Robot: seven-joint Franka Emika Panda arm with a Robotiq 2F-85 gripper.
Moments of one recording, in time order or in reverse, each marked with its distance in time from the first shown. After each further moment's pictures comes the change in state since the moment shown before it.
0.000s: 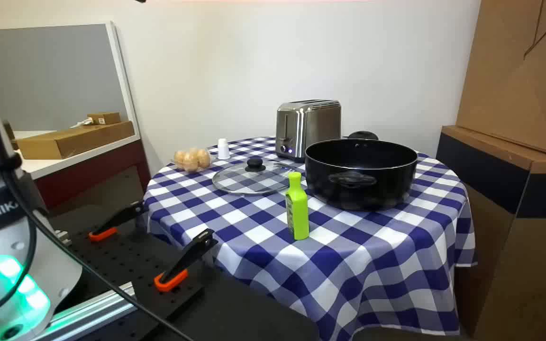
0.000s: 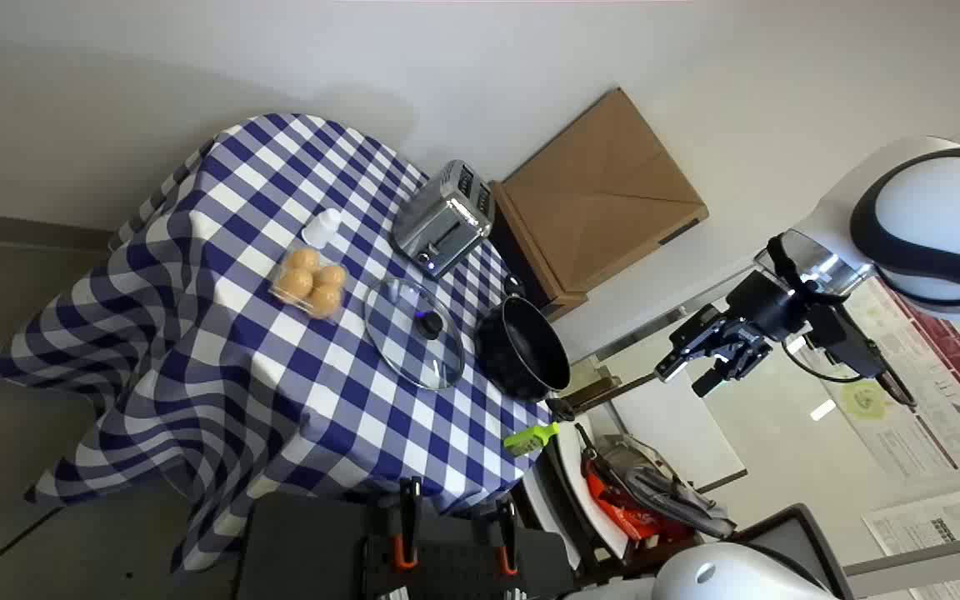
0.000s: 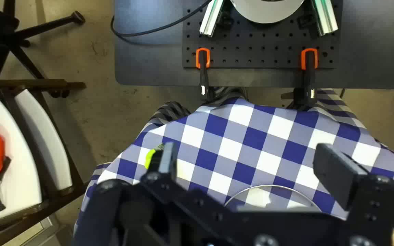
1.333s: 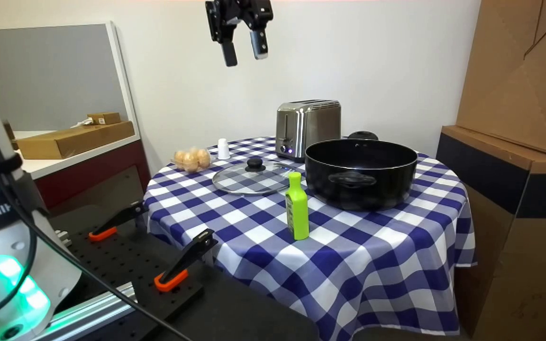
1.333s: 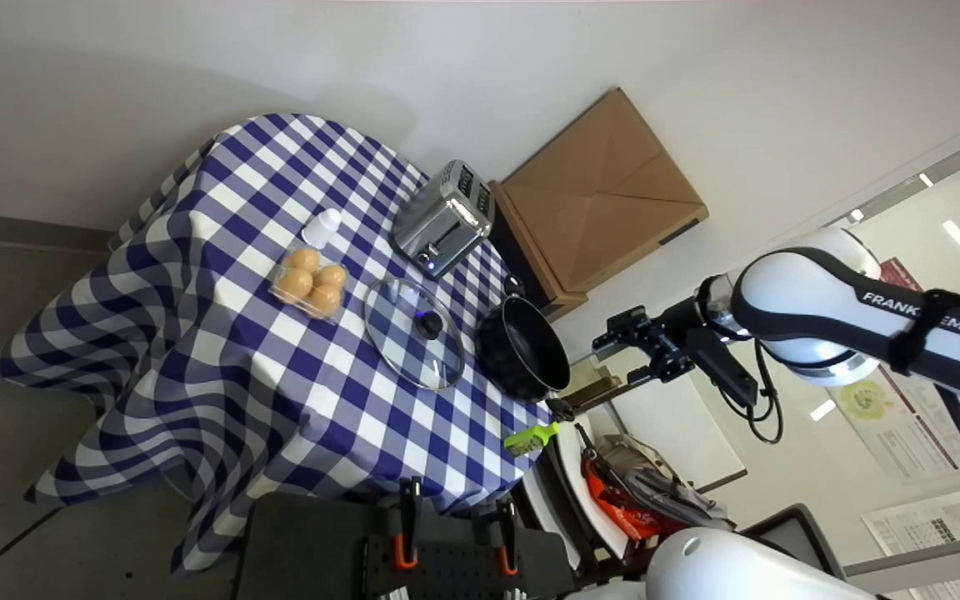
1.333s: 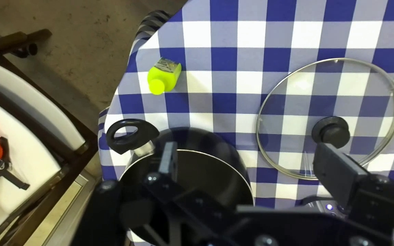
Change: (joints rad) arm -0.147 0.164 -0.091 -0.203 -0.002 0.714 0.155
